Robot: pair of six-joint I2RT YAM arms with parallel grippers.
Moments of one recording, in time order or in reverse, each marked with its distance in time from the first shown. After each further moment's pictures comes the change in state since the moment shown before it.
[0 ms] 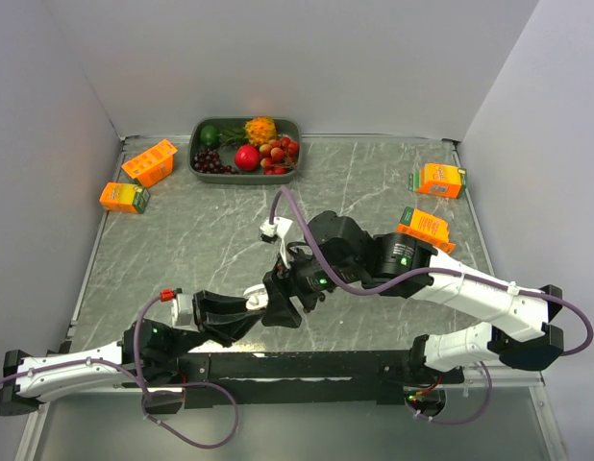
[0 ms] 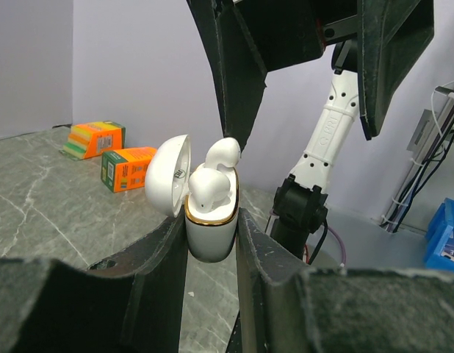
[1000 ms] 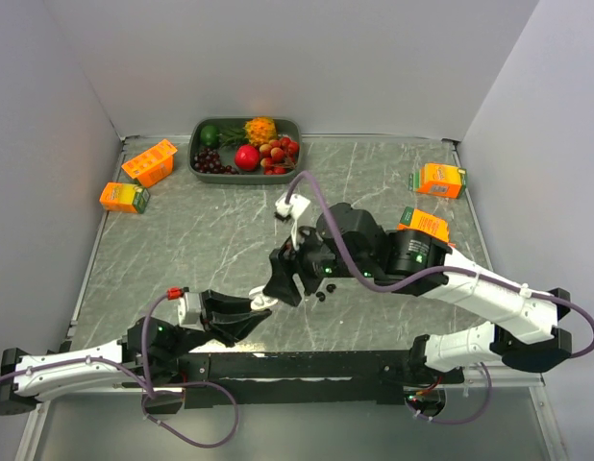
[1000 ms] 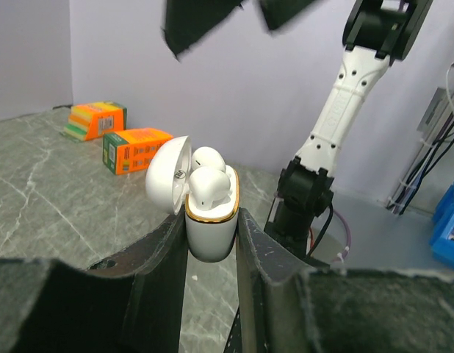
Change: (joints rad) left arm 0.001 0.039 0.025 -0.043 0.000 0.000; right arm -0.009 -0.017 0.053 0.006 0.210 -0.003
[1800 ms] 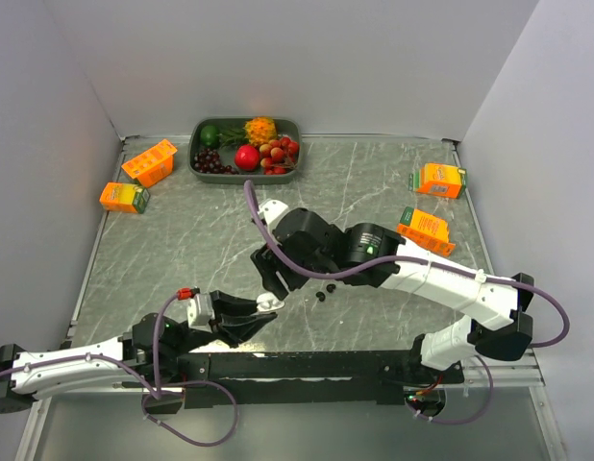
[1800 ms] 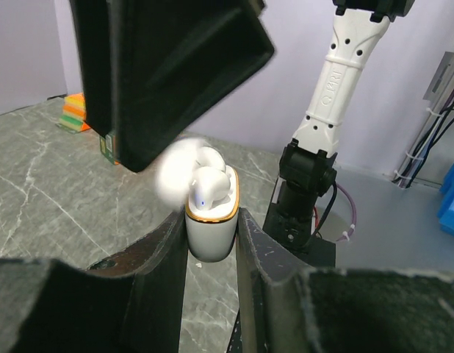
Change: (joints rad) left arm 0.000 0.095 0.053 -0.044 0.045 0.044; right arm -0.018 0.171 0.055 -0.139 0.211 -0.026
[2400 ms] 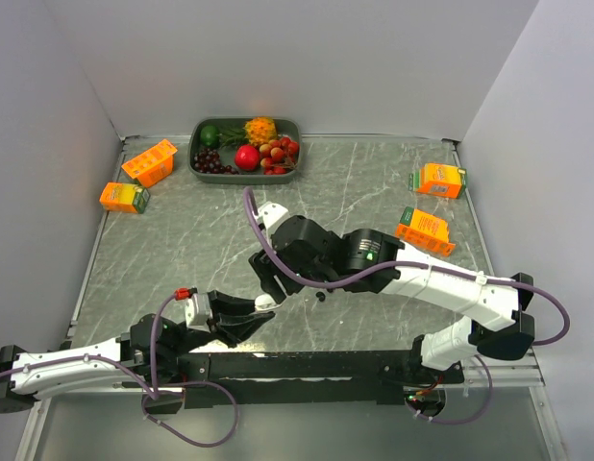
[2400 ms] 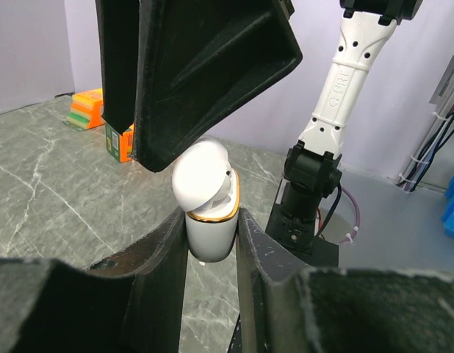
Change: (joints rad) left arm -0.003 -0.044 0.000 -0.039 -0.035 0.000; right arm 0.058 -0.003 0.000 0.000 0.061 0.033
